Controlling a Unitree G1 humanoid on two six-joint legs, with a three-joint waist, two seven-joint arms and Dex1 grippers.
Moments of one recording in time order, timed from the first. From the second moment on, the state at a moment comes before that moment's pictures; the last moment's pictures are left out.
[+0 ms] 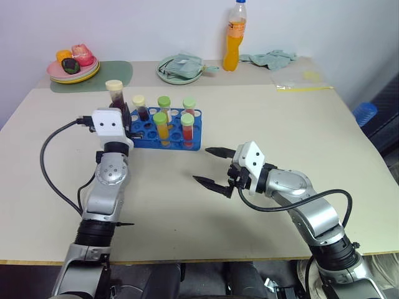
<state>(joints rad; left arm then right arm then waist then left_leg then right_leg) -0.40 0.34 -0.01 0.08 -0.15 -0.07 0.21 -0.32 -0.45 0.24 -0.41 0.26 0.46 0.71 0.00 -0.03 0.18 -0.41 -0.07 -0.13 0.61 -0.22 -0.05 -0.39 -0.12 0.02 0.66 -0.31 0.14</state>
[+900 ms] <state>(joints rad) -0.50 0.22 0.04 0.39 0.00 -0.22 0.10 -0.32 -0.45 0.24 -0.41 0.26 0.46 0.67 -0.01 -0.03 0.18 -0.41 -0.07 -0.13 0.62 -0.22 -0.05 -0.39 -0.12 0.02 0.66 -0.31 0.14</state>
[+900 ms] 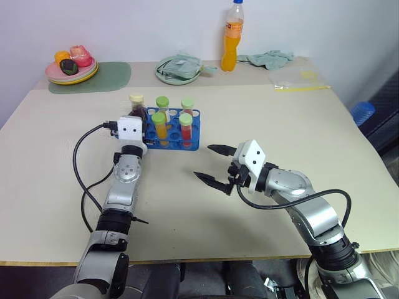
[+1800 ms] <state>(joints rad) -0.36 0.17 0.13 0.35 -0.07 -0.40 0.01 -0.32 -0.46 0.22 -0.42 0.26 0.46 0.67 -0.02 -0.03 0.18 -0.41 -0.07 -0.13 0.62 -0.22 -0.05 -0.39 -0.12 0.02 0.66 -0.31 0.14</state>
